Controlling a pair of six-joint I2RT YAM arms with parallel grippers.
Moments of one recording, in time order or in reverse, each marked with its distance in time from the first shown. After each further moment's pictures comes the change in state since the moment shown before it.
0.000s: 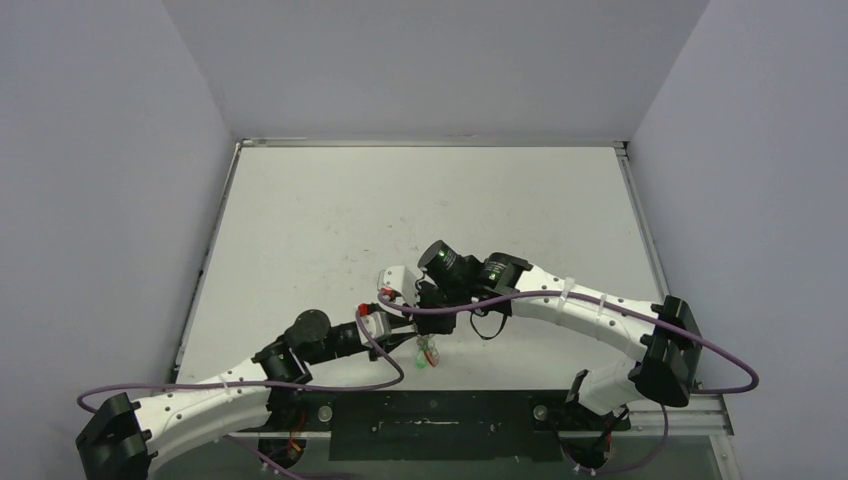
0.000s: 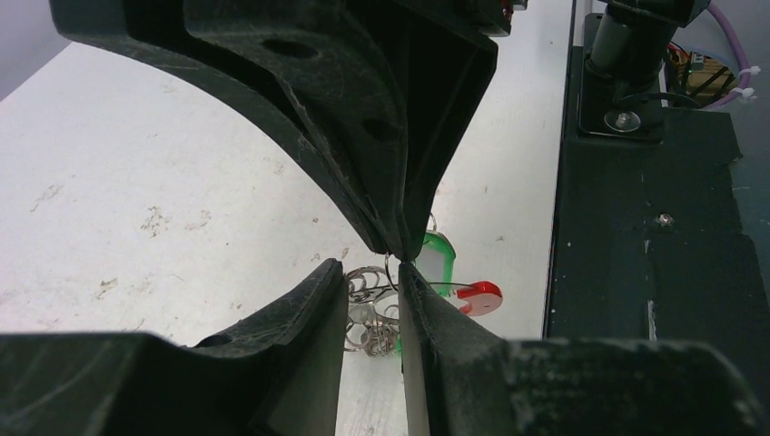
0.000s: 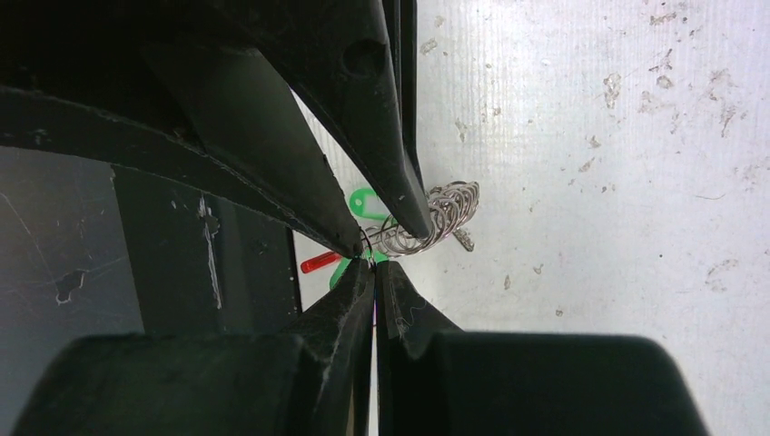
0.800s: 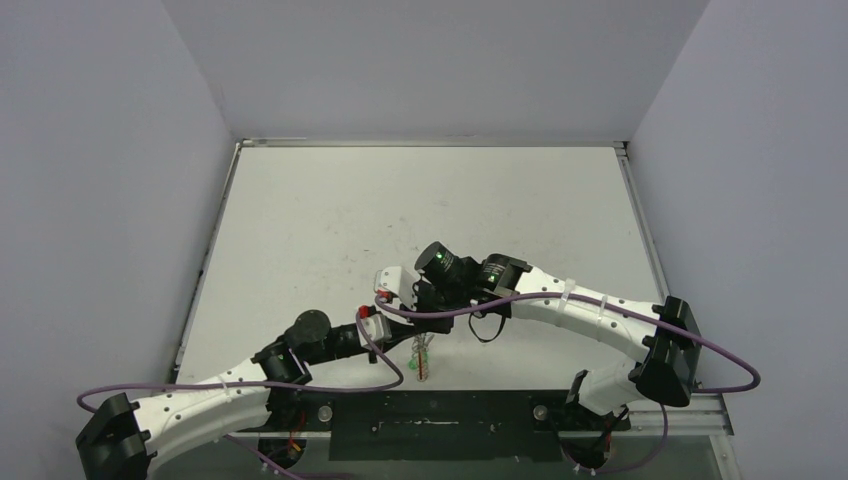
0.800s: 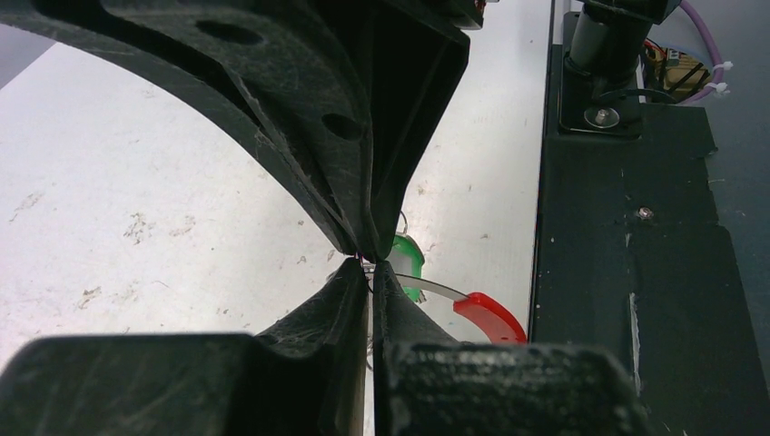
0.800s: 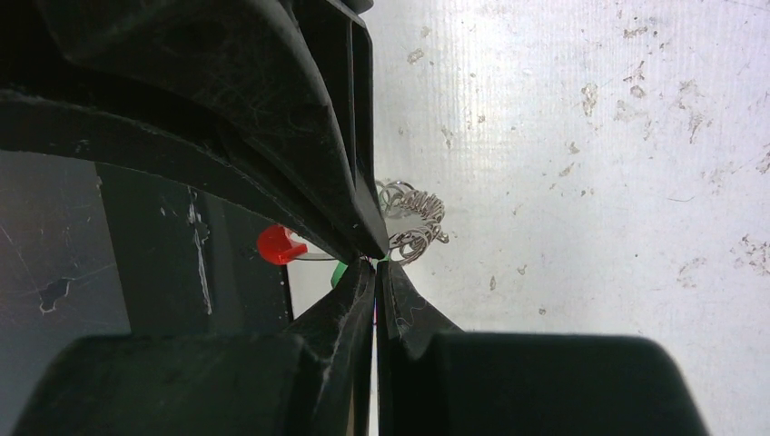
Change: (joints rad) left arm -0.004 -0.003 0.001 -0.007 0.032 -0.003; right arm 0.026 0.000 0.026 -0.003 0.051 0.002
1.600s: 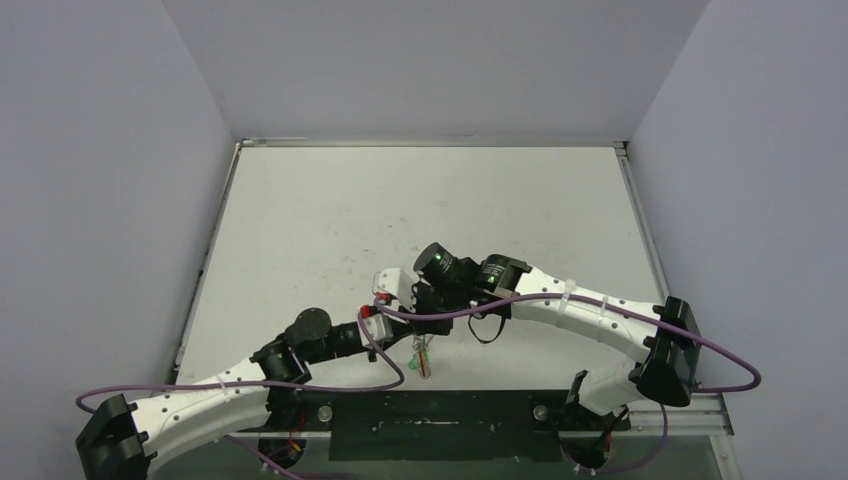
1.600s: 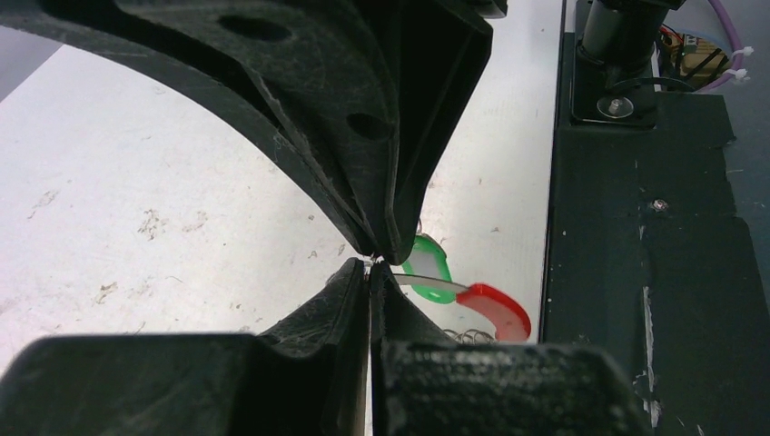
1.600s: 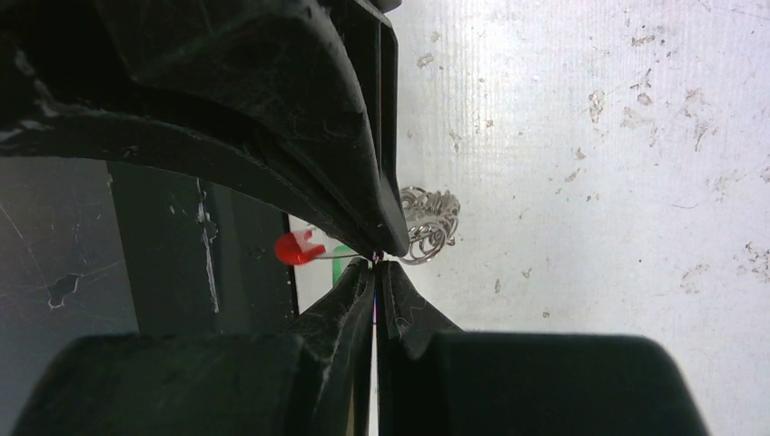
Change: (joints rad) left arm 0.001 -0.006 0.022 -0.053 -0.010 0.033; right arm 0.006 0.000 0.011 -0.011 -0.006 -0.001
